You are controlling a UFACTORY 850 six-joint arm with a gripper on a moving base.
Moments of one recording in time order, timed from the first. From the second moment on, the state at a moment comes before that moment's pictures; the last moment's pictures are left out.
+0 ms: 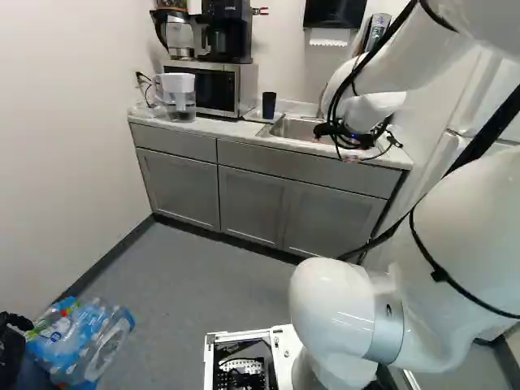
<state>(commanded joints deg) -20.1 13.7 -36.8 2.4 4.5 2.6</state>
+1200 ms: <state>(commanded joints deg) -5.1 15.4 -13.1 0.6 38.5 0.7</state>
